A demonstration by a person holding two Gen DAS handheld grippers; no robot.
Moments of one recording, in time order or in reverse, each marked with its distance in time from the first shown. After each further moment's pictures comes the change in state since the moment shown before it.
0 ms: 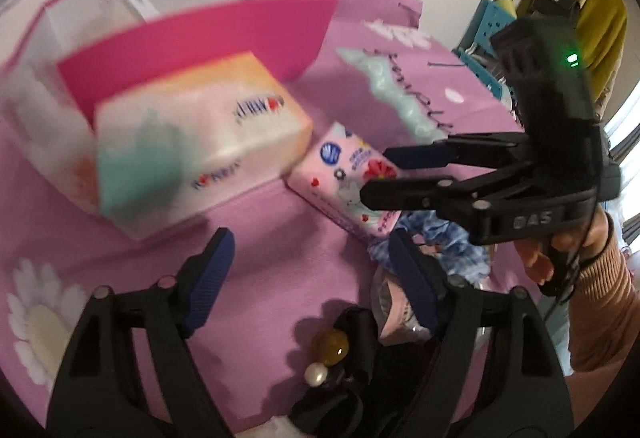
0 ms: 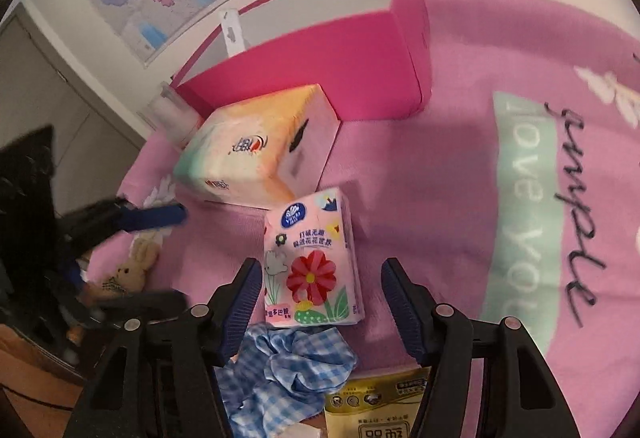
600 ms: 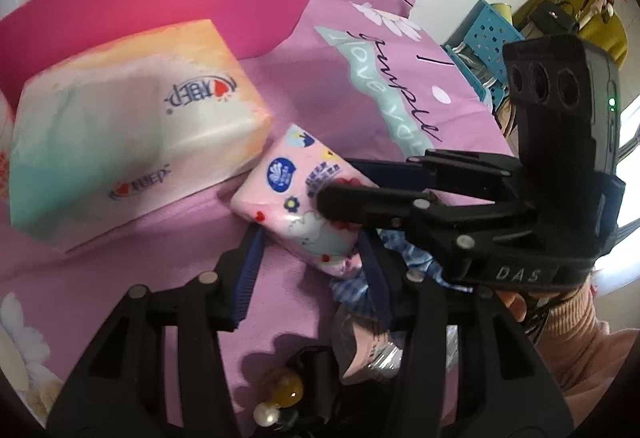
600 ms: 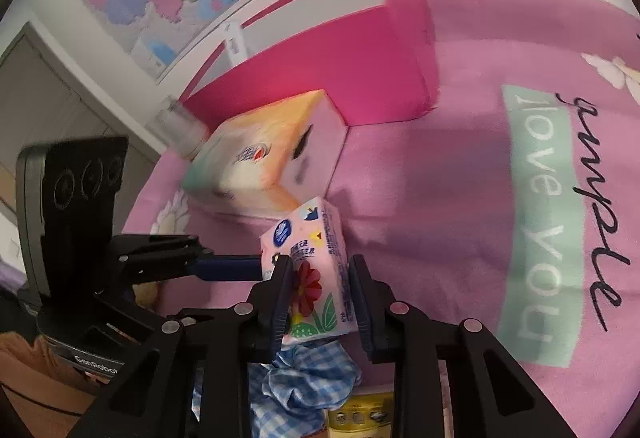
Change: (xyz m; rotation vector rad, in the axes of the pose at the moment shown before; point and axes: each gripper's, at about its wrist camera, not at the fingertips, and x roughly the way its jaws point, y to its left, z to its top) left arm 0.030 -0.007 0.011 -0.079 0.073 -0.133; right arm 0.004 -0.002 0.000 0.012 -0.044 0.057
